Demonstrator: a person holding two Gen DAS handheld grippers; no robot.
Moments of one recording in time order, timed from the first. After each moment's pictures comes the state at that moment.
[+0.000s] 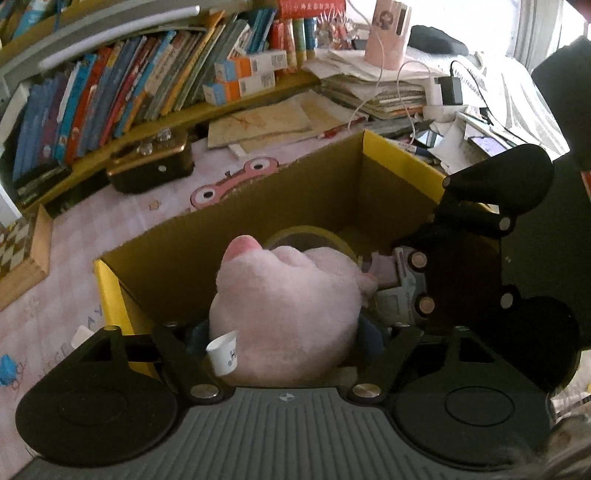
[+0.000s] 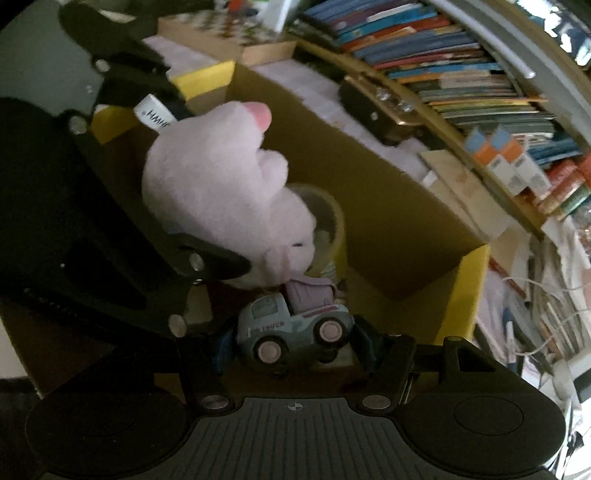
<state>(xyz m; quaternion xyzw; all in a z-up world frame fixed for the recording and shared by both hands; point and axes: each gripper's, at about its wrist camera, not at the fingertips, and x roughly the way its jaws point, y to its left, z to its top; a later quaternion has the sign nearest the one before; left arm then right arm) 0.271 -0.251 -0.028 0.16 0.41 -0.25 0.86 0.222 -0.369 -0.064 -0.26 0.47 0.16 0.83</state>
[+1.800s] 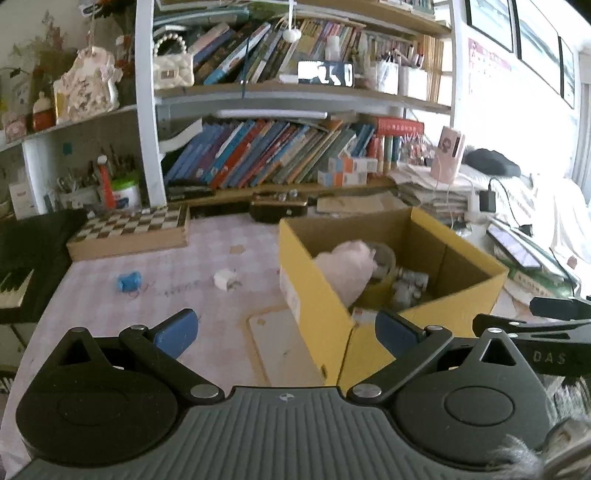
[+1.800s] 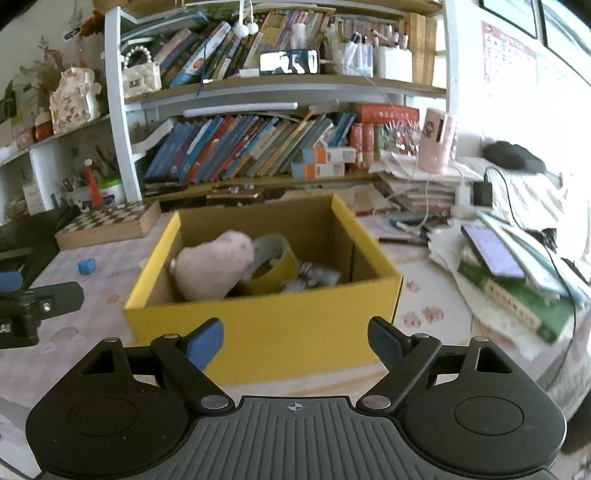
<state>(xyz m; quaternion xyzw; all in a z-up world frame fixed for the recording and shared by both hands) 0.077 -0.101 0.014 0.04 0.26 -0.13 0.96 0.027 -0.317 -0.018 0.06 0.28 -0.12 0.95</state>
